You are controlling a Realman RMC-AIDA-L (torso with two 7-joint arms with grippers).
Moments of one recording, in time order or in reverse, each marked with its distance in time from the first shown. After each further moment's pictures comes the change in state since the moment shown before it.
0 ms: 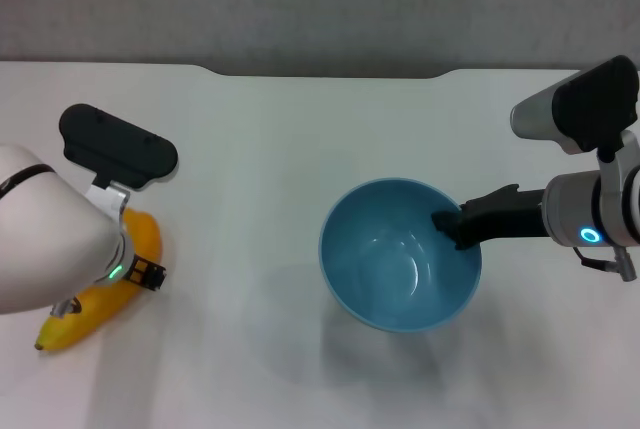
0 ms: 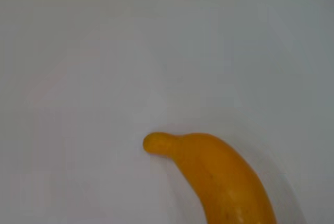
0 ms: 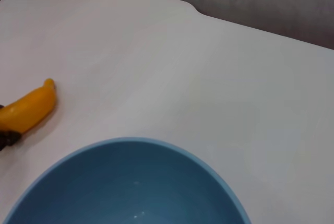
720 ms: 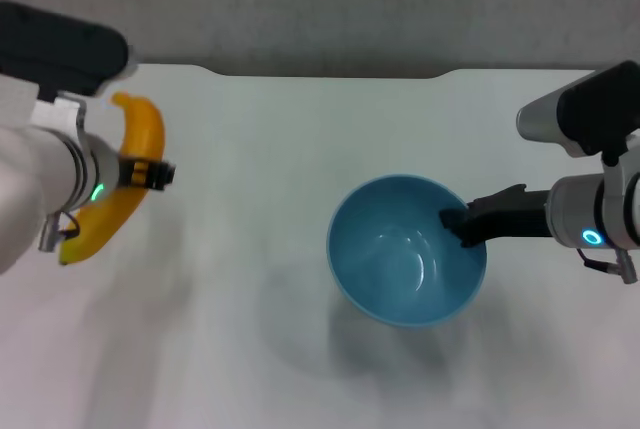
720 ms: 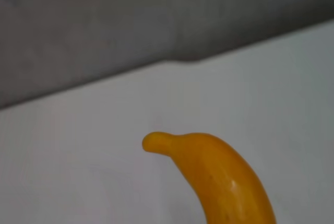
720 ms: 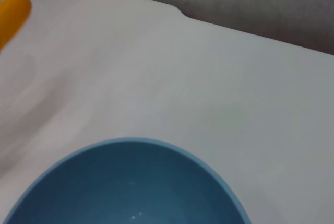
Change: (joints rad) left arm 0.233 -0.022 -0.174 -0.557 0.150 0.075 -0.001; right arm -0.007 0.001 -0.003 -0.026 0.001 -0.052 -0.002
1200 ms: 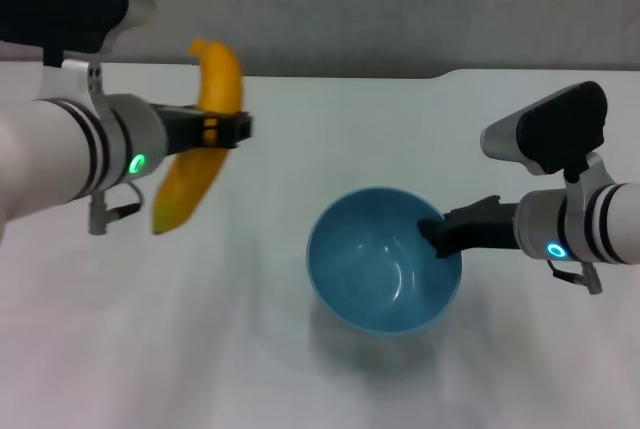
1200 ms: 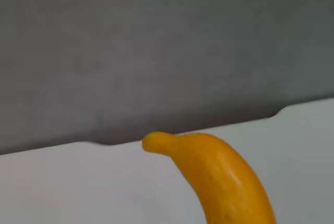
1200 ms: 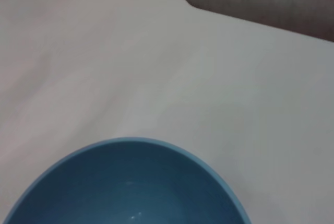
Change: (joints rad) left arm 0.106 -0.001 0.038 -0.290 -0.189 -0.056 -0.001; right arm 0.050 0.004 -0.118 -0.117 0.063 -0.138 0.008
